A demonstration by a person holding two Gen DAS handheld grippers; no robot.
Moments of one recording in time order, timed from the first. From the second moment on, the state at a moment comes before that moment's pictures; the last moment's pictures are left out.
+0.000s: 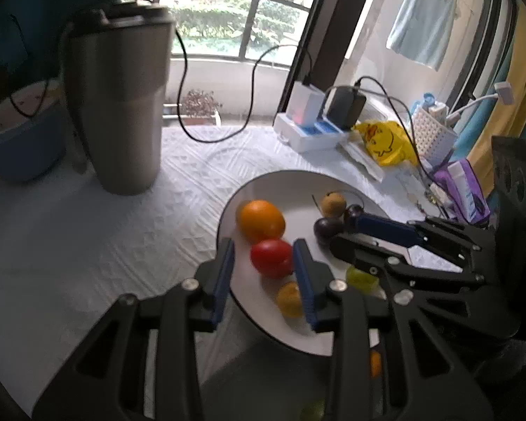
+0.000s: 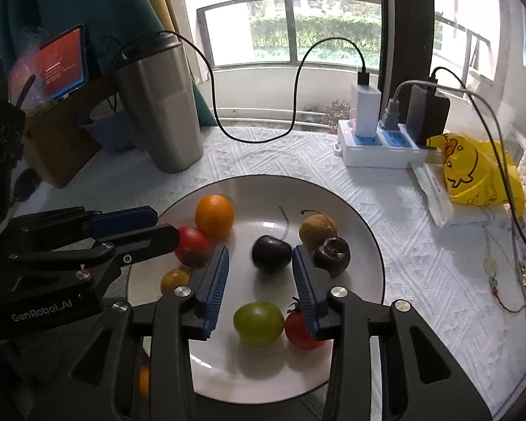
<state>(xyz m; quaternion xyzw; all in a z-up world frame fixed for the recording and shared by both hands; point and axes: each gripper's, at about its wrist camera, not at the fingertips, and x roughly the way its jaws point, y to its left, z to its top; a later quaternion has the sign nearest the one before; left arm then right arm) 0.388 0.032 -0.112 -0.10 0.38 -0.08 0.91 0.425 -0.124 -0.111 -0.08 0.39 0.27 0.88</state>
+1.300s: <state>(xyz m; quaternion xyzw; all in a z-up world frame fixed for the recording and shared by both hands) 0.269 0.008 -0.109 -0.10 0.37 -0.07 0.92 0.320 -0.154 -0.090 -0.06 0.37 0.27 0.89</state>
